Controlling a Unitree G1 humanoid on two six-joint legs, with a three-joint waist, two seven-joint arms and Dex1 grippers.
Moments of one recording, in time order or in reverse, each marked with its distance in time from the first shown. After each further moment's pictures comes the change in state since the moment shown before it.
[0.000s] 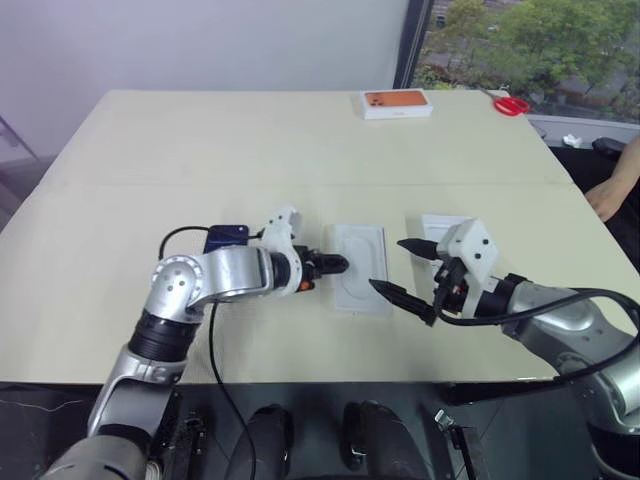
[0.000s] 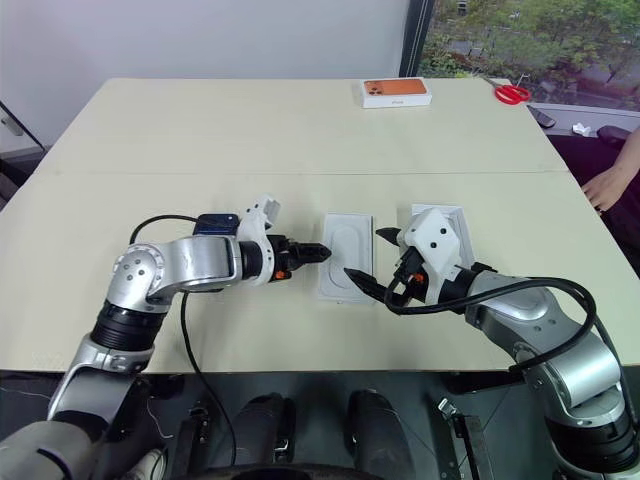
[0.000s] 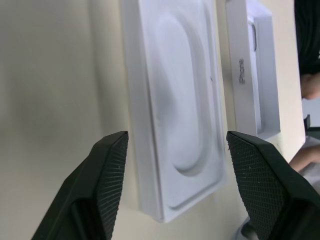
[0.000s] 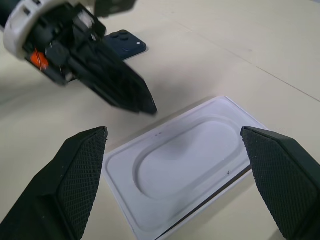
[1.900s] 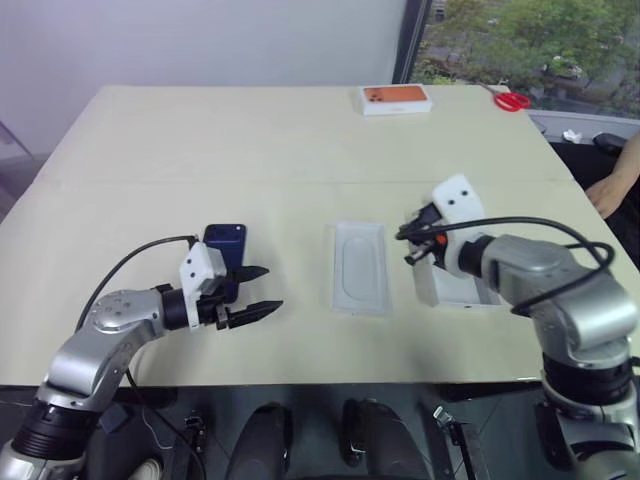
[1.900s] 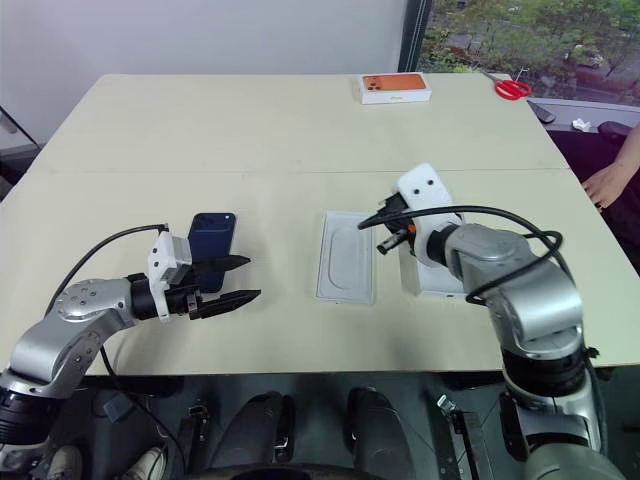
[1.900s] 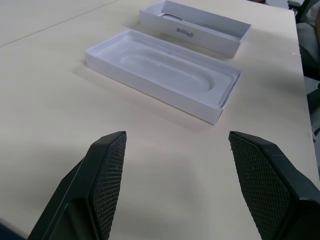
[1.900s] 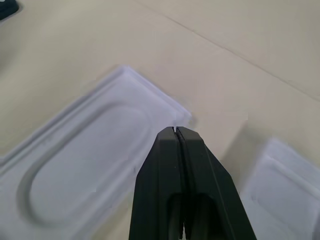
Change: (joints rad) left arm 0.510 0.267 0.114 -0.212 1.377 -0.707 -1.714; right arm -0.342 0.142 0.016 0.086 -0.251 0.573 -0.124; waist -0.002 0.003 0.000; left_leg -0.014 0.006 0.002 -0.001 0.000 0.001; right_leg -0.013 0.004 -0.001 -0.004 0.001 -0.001
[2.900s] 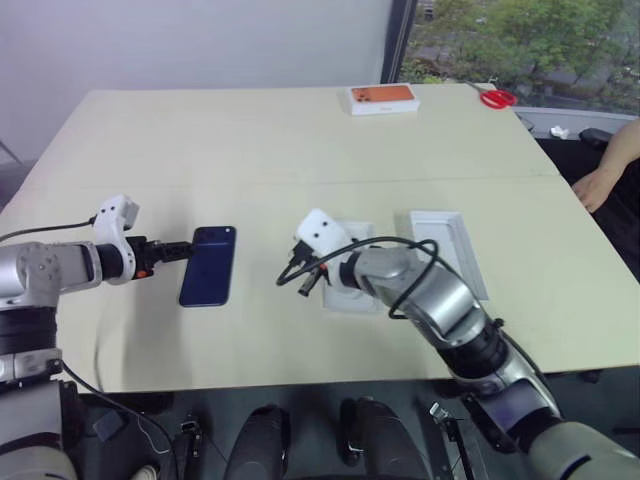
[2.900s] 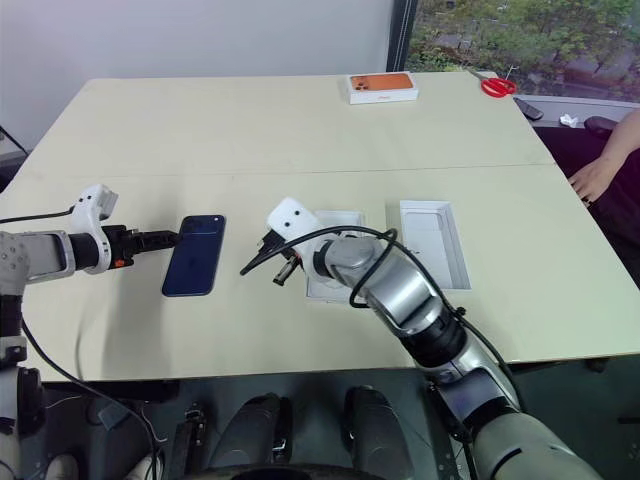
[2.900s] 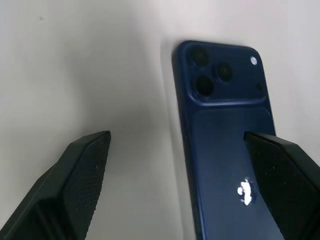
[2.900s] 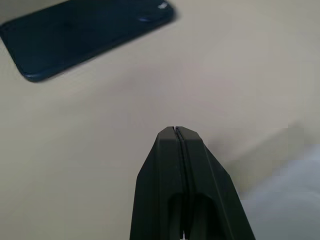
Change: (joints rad) left arm -0.481 0.085 0.263 0.548 -0.065 0.984 0.384; right arm -0.222 0.342 0.575 0.406 -0.142 -0.314 -0.050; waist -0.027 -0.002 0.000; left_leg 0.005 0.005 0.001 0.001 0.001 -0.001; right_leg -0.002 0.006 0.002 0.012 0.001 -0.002
